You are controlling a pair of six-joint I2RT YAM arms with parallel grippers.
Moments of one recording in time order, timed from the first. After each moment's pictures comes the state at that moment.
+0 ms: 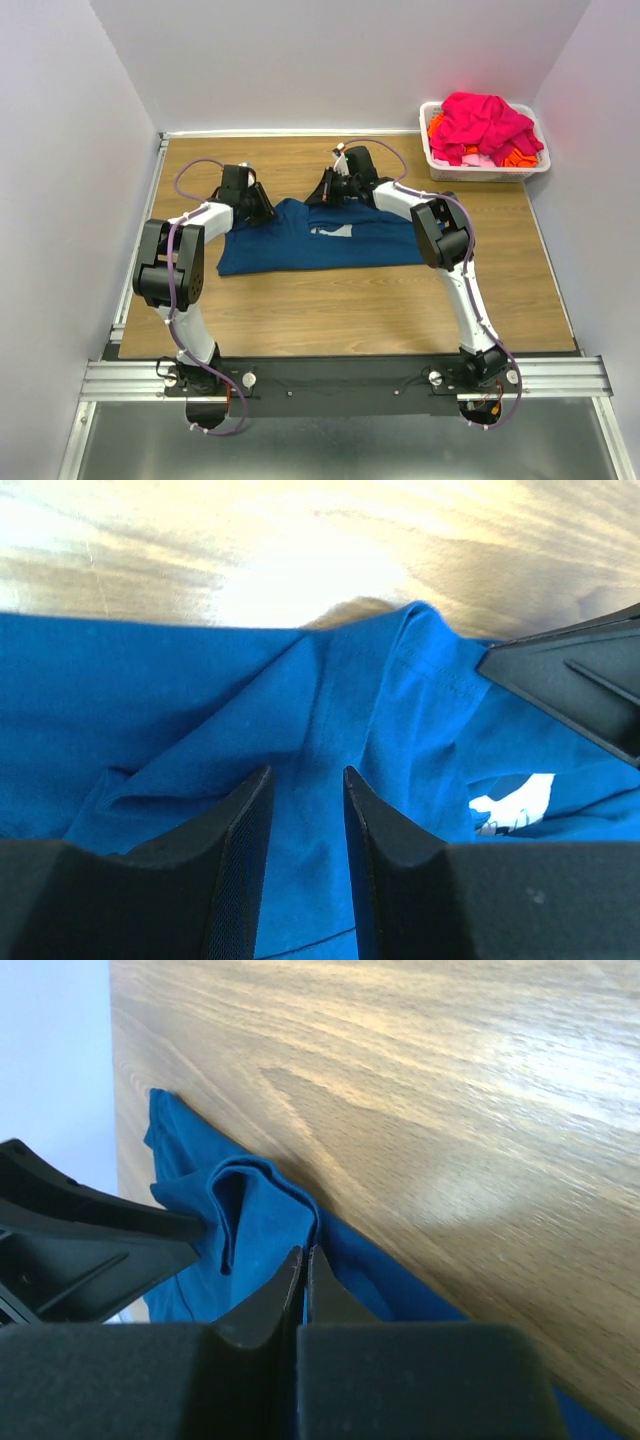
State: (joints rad) left arm -0.16 1.82 1.08 -0.08 0.22 -0.57; right arm 0.49 2.46 1.82 0.04 -0.59 0.72
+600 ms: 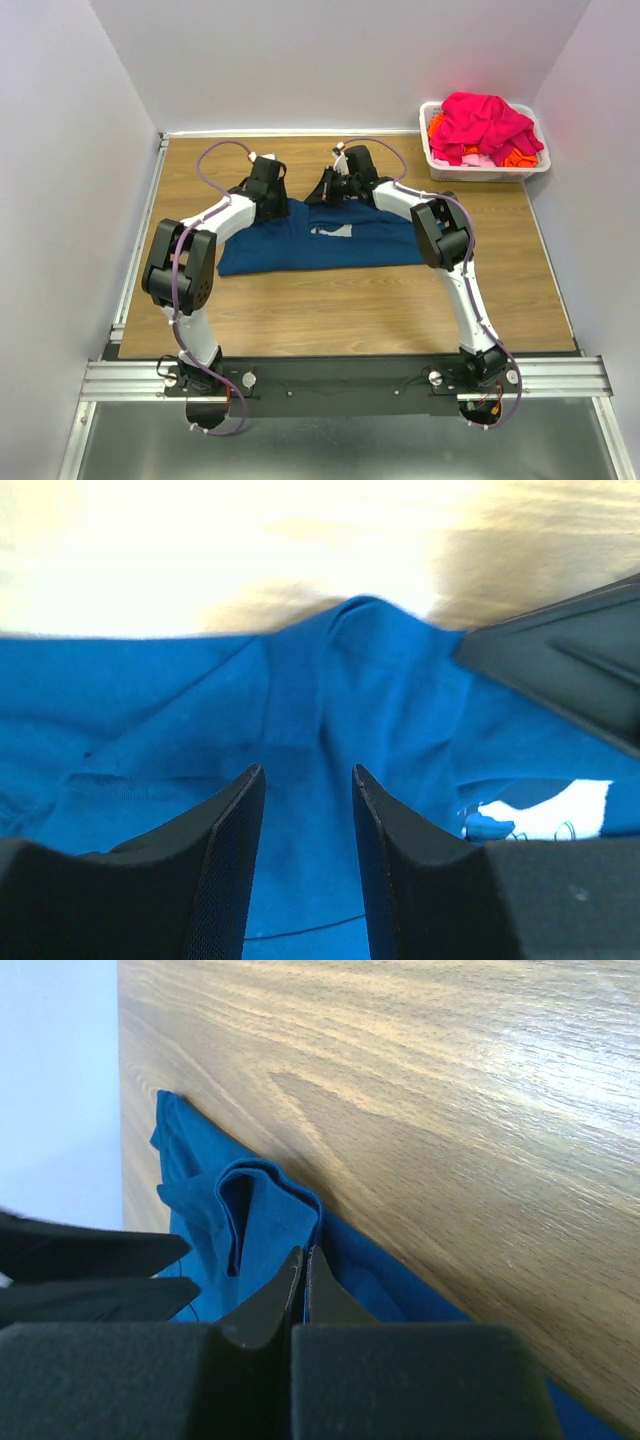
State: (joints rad) left arm -0.31 1.82 1.21 -0.24 -0.06 -0.46; right arm 0.49 2.46 1.83 0.04 -0.60 0.72
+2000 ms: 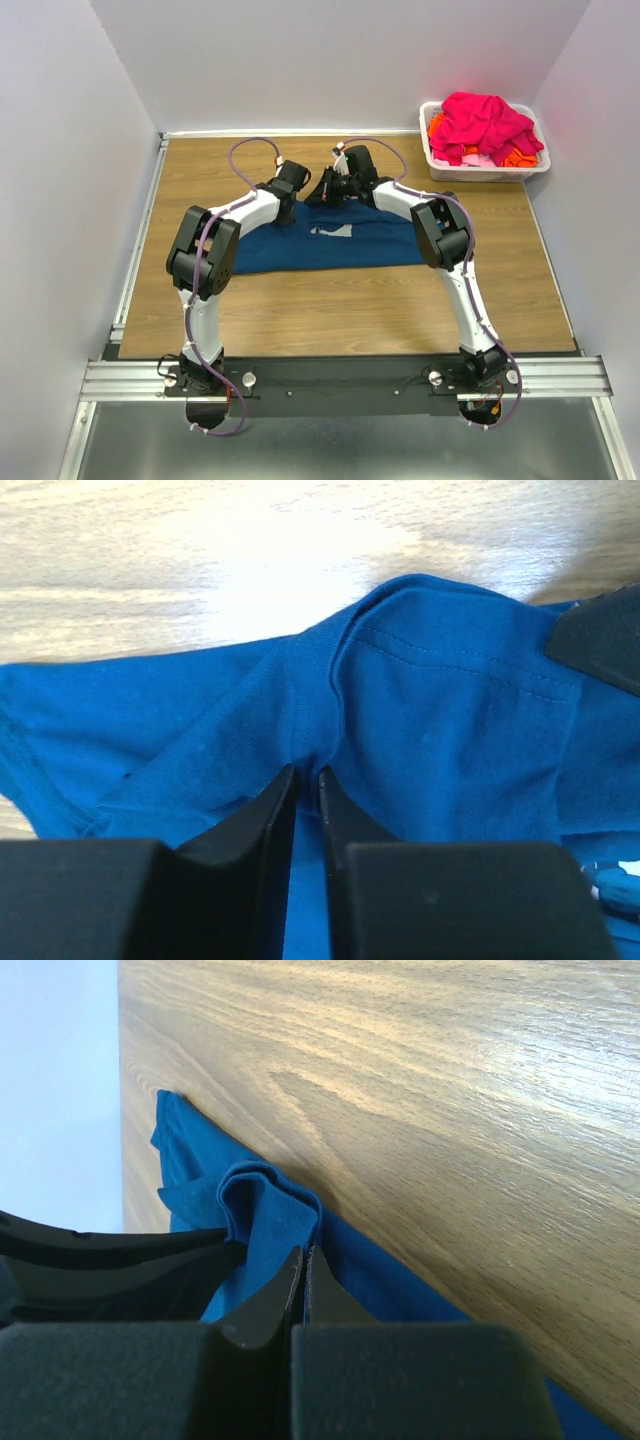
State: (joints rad) left arm -0.43 1.99 1.37 -0.40 -0.36 -0.26; right arm 0.49 2.46 1.83 0.04 -0.60 0.72
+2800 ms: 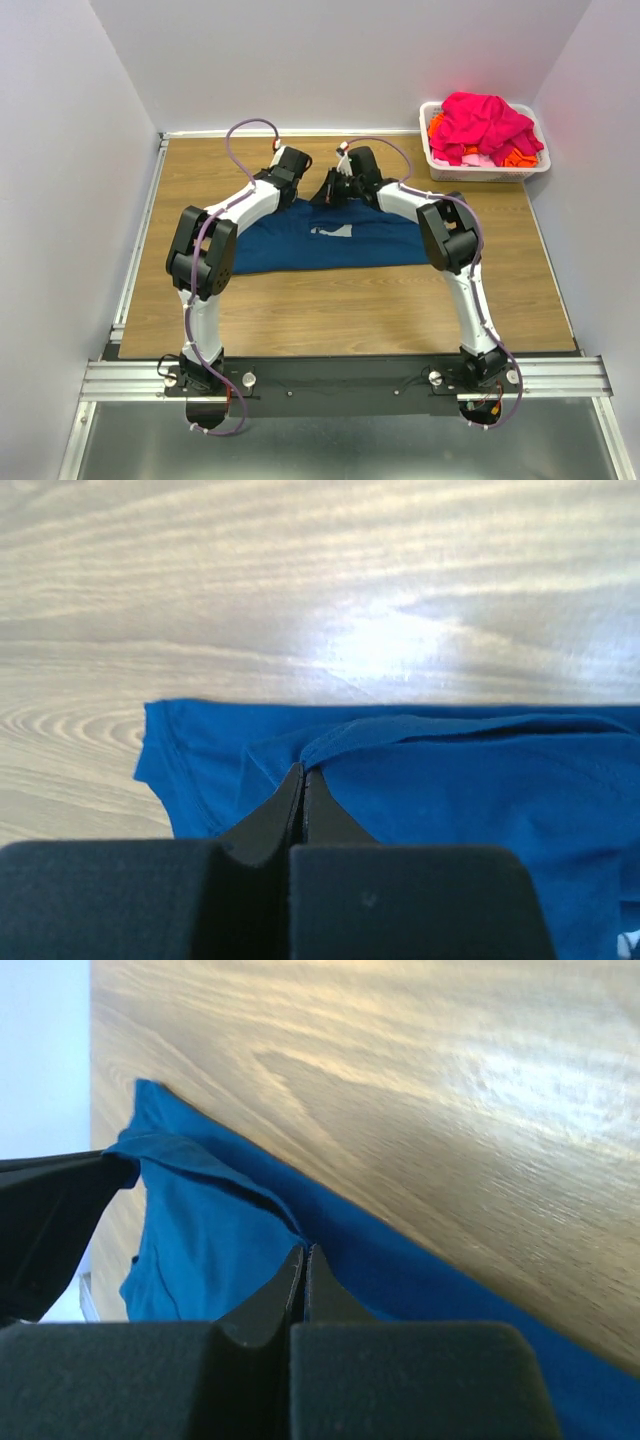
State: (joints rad) left arm -0.43 1.99 1.47 -0.46 -0.57 -0.19; right arm 0.49 2.38 1.72 0.05 -0.54 0.66
